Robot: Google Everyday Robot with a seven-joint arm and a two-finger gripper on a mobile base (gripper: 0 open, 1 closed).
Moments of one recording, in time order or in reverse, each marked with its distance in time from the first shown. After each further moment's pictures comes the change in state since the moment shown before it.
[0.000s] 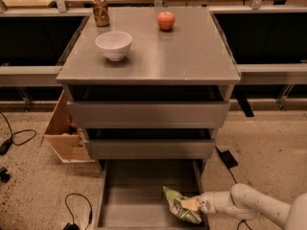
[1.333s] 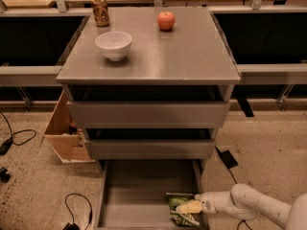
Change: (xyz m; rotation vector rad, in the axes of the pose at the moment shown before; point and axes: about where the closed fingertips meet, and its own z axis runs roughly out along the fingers) arm 0.000 0.000 0.000 0.000 0.000 0.000
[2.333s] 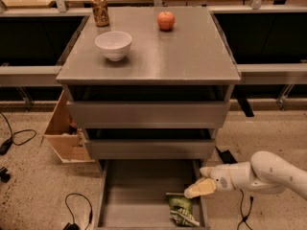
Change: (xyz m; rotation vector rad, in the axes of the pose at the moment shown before) arm -0.109 0.151 -0.125 -0.043 0.019 -0.225
